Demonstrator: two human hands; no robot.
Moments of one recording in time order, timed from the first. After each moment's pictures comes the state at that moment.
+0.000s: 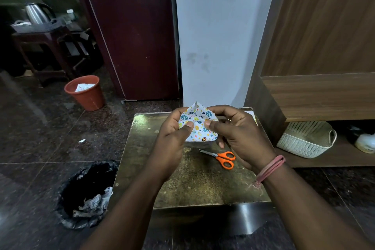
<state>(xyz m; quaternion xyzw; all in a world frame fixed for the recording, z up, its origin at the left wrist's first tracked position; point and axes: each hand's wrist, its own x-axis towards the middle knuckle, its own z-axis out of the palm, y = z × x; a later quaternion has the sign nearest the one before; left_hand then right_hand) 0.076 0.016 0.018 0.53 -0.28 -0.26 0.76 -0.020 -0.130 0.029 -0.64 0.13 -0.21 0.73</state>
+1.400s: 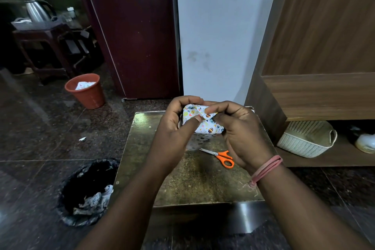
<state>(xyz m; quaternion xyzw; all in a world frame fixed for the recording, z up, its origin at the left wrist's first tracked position) 0.067 0.020 0.040 0.59 -0.34 -0.16 0.72 -0.016 -0.107 0.044 -0.57 0.10 -0.28 0.76</state>
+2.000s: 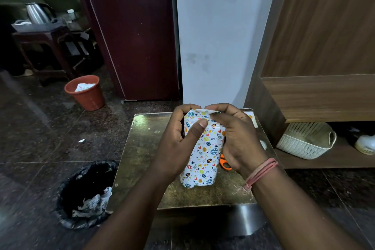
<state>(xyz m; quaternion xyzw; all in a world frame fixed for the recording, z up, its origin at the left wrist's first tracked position) 0.057 0.019 0.034 0.60 -0.34 -0.19 0.70 -0.014 -0.102 0.050 -0.47 0.17 -0.25 0.83</state>
